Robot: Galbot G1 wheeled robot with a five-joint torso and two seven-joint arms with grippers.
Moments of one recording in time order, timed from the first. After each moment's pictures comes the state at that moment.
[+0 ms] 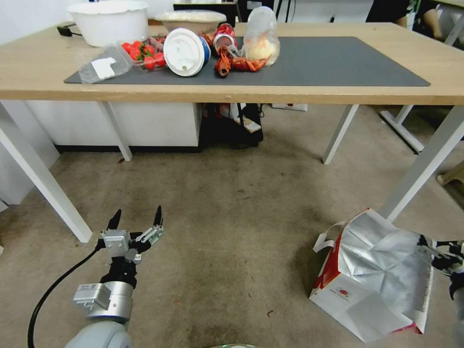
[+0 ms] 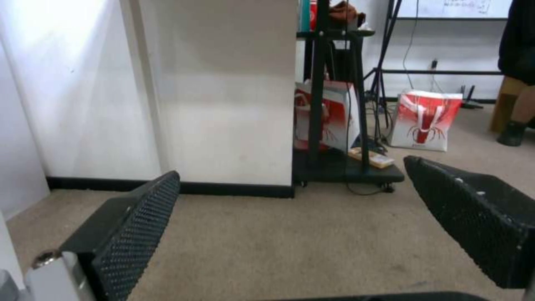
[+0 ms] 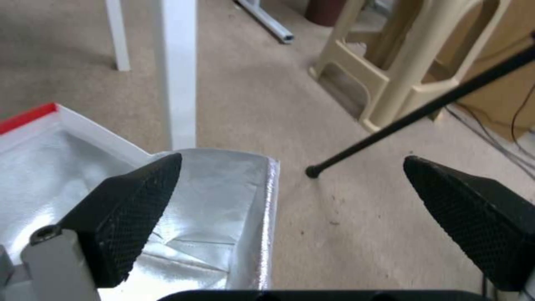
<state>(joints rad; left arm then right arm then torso) 1.75 -1.50 -0.62 -2.26 -0.20 -0.03 -0.01 -1.68 1.32 1.08 2.15 0.34 -0.48 0.19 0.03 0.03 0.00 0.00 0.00</state>
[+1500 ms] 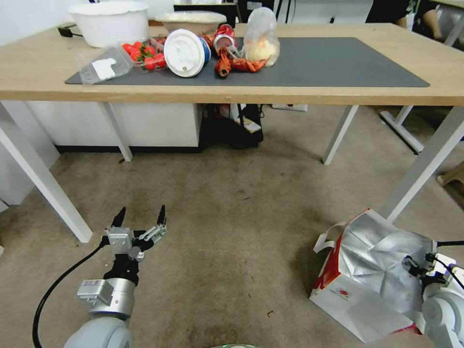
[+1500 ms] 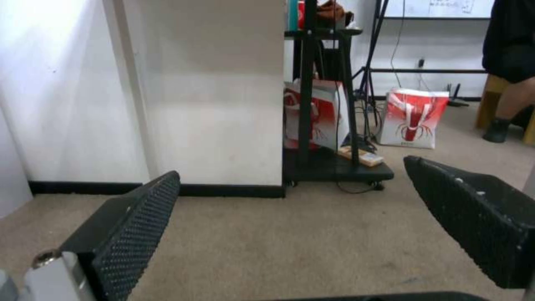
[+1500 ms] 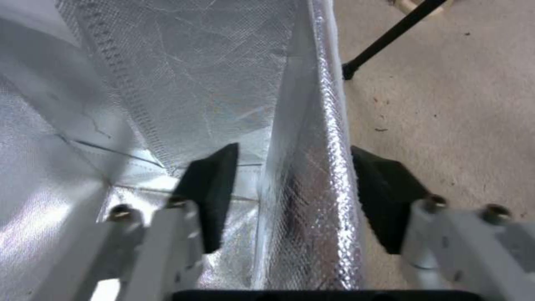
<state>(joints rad) 1.73 -1.46 -0.61 -2.24 -0.22 -0.03 0.00 -1.49 1.27 0.98 1.81 0.53 -0.55 0.31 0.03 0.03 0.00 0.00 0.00</state>
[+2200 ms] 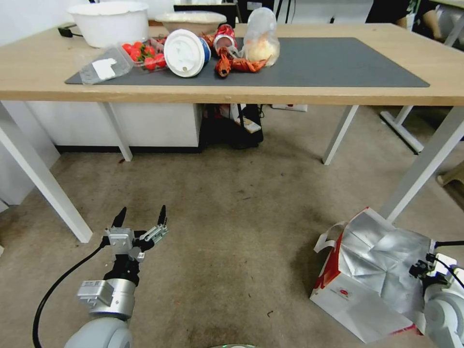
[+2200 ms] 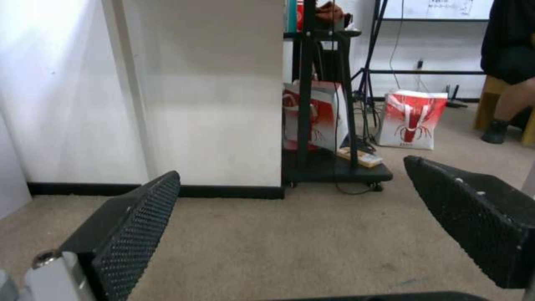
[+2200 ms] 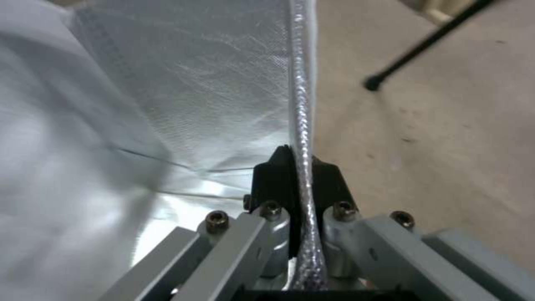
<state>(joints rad) 1.73 -1.47 -0.61 -2.24 -0.22 -0.03 0.01 -1.52 1.26 0.99 1.88 0.60 -0.54 0.27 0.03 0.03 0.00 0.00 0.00</state>
